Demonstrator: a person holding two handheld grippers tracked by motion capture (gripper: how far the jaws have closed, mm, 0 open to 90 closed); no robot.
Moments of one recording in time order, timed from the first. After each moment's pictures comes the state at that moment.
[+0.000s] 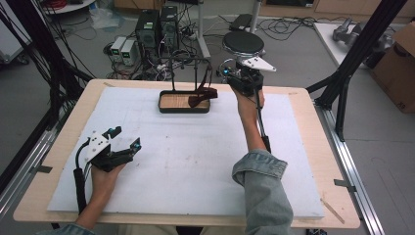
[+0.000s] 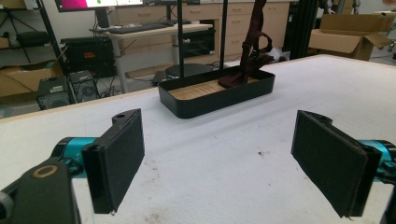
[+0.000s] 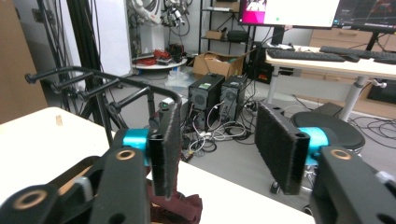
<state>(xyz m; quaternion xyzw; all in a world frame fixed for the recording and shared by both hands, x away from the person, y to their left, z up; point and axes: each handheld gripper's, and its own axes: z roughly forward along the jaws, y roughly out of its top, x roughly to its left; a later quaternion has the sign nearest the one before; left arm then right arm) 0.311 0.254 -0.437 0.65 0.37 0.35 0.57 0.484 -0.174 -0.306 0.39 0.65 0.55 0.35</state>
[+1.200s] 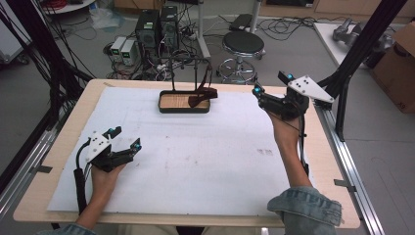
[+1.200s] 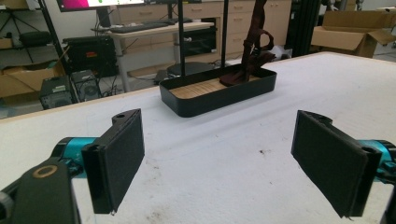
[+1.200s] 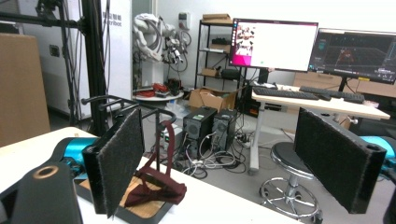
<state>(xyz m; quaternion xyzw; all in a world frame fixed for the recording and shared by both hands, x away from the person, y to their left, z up) 0.311 0.253 -0.437 0.65 0.37 0.35 0.56 0.365 -0.253 -0.277 0.35 0.61 0.59 0.39</state>
